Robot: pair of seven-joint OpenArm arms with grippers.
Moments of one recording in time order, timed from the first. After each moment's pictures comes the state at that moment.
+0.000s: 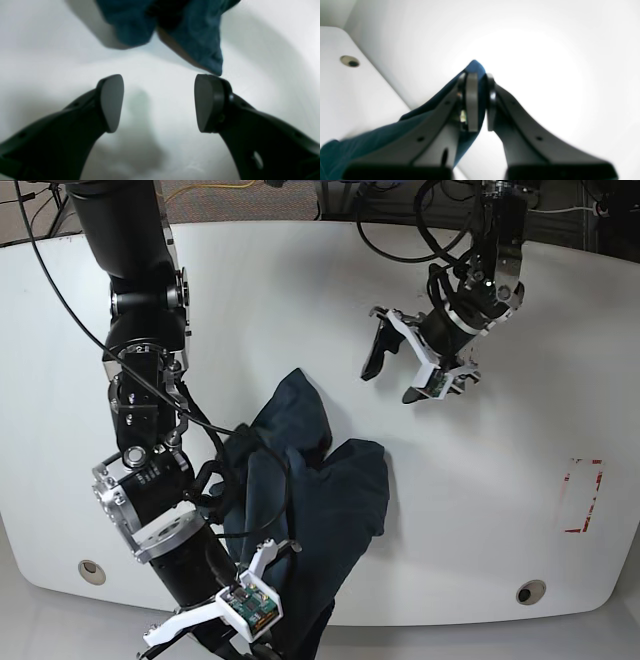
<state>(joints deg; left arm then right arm) 12.8 -8.6 5.3 102.1 -14.1 -26.0 28.5 36.1 8.5 -9.0 111.9 -7.4 32.6 -31.5</state>
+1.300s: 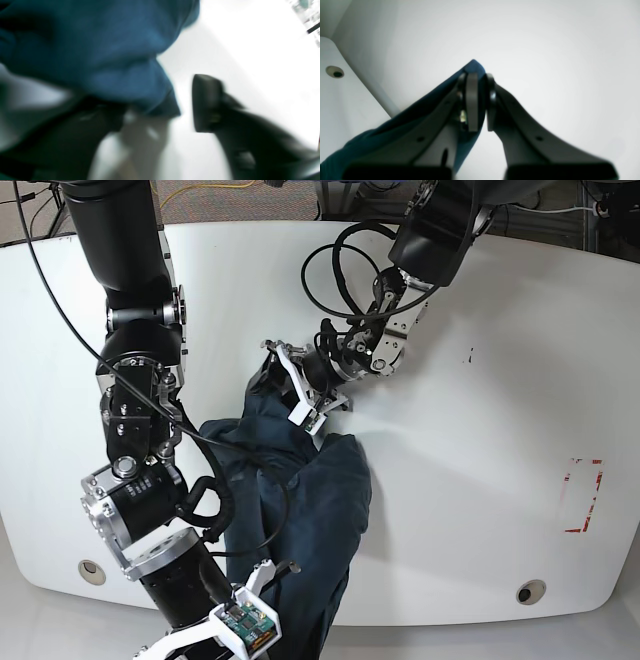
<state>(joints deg) -12.4 5.2 23.0 54.5 -15.9 -26.6 13.7 40.7 8.7 -9.0 112.4 -7.4 33.1 -31.9</state>
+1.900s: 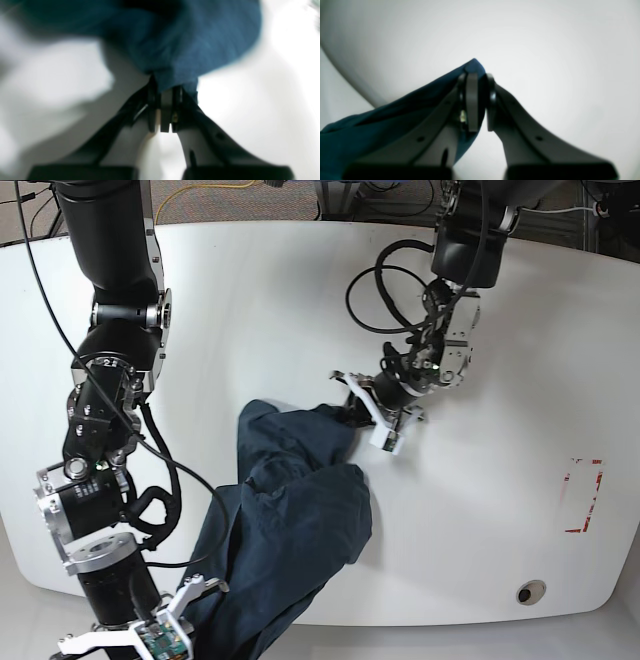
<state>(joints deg) -11.1 -1.0 10.2 59.6 -16.2 -26.4 19.3 40.4 12.5 -1.4 112.2 -7.1 32.7 -36.5</state>
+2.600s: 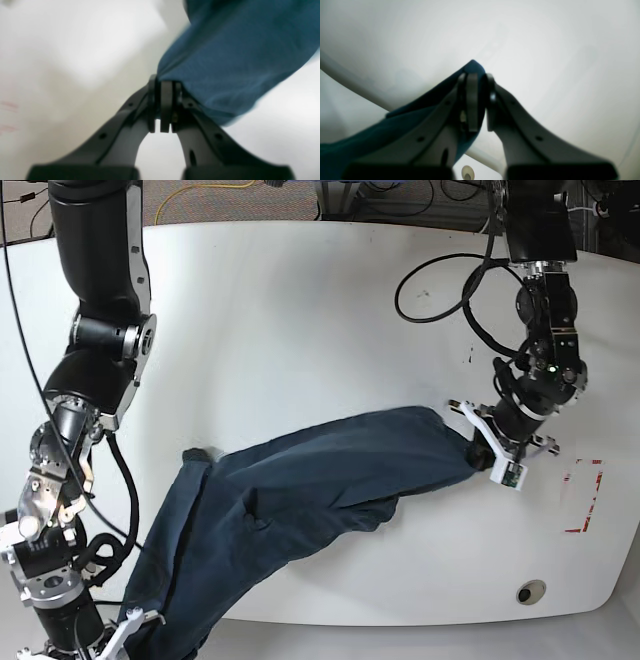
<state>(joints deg) -6.3 -13.5 -7.7 95.8 -14.5 -26.5 43.1 45.8 15.6 7.7 97.2 -7.2 35.5 -36.5</state>
